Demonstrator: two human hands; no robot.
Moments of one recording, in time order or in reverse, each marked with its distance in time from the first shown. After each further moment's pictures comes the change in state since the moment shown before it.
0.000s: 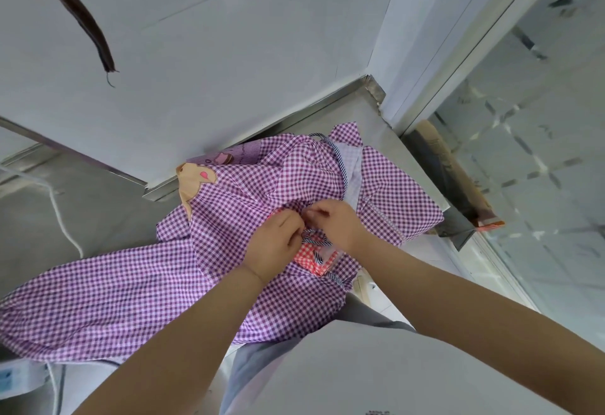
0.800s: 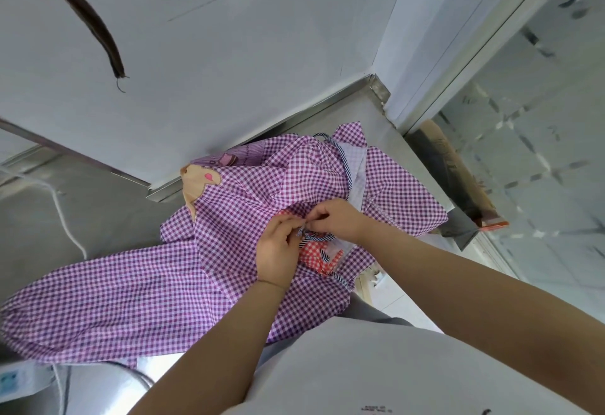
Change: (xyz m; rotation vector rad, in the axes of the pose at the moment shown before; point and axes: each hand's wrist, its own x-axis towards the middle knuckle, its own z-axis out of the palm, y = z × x) left_hand -0.012 0.010 0.020 -0.168 0.328 -0.349; right_hand 0.022 0.002 -0.008 0.013 -0.285 0.070
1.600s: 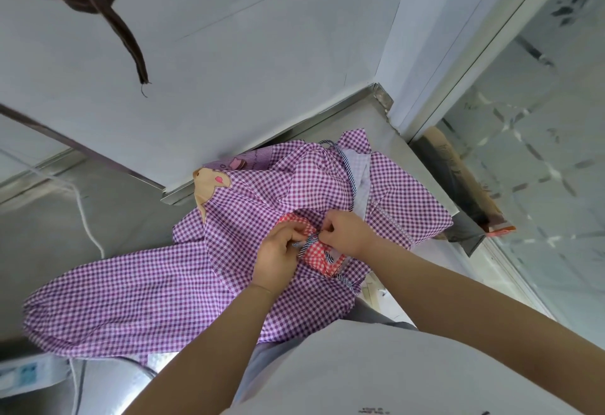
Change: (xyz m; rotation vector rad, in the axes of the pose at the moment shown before) left_hand -0.005 -0.004 -0.021 -0.030 -0.190 -0.044; right_hand -0.015 0.009 0.015 -0.404 0.147 -0.005
